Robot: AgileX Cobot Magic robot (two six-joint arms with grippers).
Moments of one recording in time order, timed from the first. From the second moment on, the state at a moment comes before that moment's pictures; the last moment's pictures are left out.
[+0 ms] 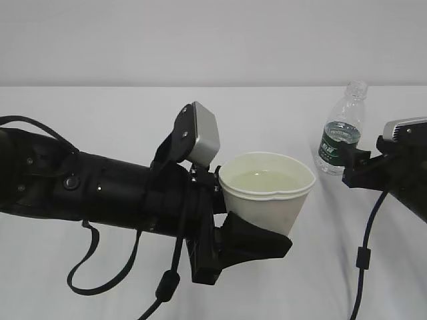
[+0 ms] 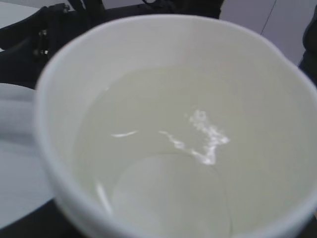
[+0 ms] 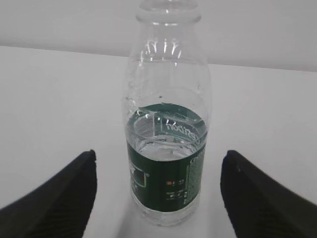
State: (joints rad) left arm -0.67 1.79 -0.83 1.22 -0.87 -0.87; right arm 0.05 1.95 -0.50 -0.12 -1.15 -0.01
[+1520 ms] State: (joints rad) left arm -0.66 1.87 -0.83 0.55 -0.78 -0.39; right arm 0.05 1.84 -0.36 -0.12 -1.15 -0.01
